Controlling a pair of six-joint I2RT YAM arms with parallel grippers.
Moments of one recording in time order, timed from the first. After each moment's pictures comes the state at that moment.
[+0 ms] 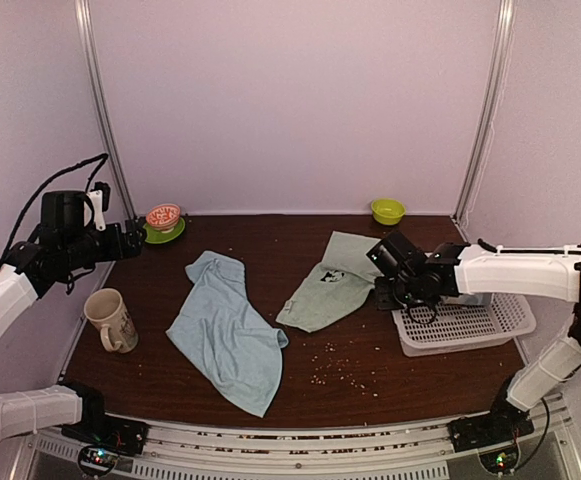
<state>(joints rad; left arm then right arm) -0.21 0.93 0.91 -0.46 -0.08 -0.24 0.78 1.51 1.00 -0.56 0.45 0.66</state>
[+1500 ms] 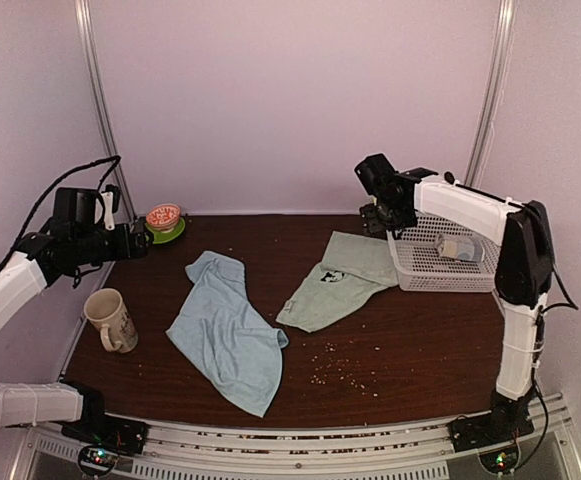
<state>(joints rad) -0.21 1.03 0.94 -0.48 -0.06 -0.25 0.52 2.02 1.83 -0.79 0.56 0.30</state>
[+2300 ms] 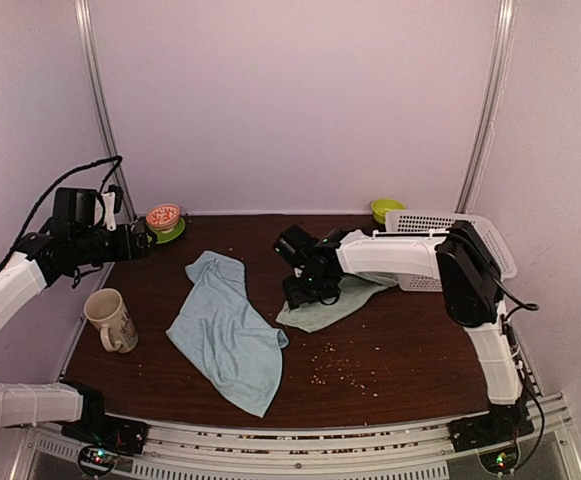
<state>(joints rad) -0.21 1.02 0.94 -0.49 0.01 -0.25 0.88 2.25 1.80 -0.71 0.26 0.51</state>
